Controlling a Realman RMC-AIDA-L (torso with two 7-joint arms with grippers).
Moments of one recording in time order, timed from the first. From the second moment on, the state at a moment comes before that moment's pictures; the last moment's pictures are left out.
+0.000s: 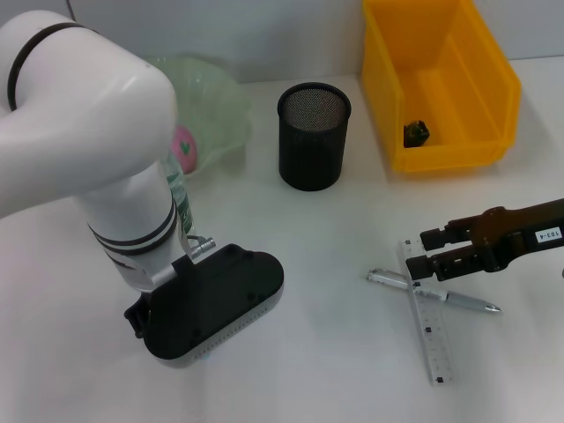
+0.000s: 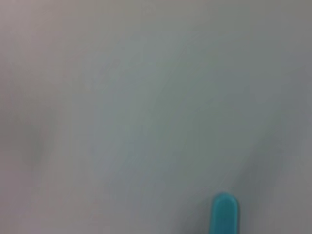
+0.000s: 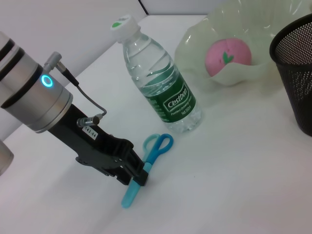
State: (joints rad) left arm -0.87 -2.08 1.94 1.08 2.60 1.48 -1.26; right arm 0.53 1.99 -0.75 -0.84 -2.20 -1.71 1.88
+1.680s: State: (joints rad) left arm -0.87 -2.08 1.94 1.07 2.59 1.46 -1.25; right arm 0.53 1.99 -0.75 -0.83 -2.20 -1.72 1.88
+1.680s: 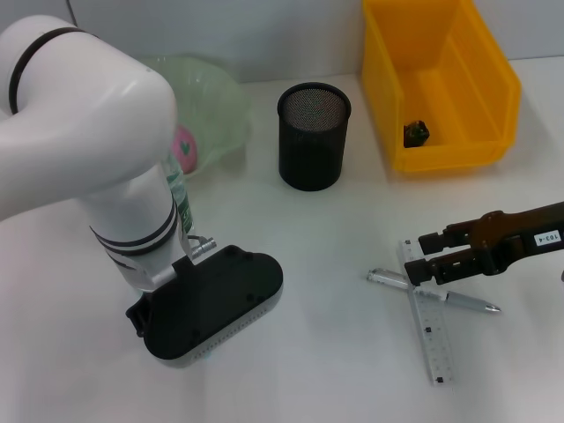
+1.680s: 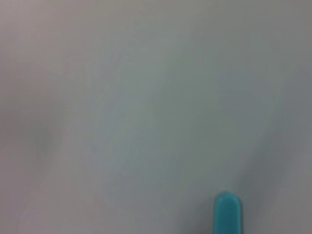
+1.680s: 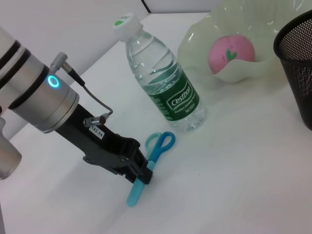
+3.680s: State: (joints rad) left arm -0.67 -2.07 0.99 1.11 1.70 1.66 -2.08; right arm 0.52 2.03 -0.67 -0.81 -2.17 -1.70 1.47
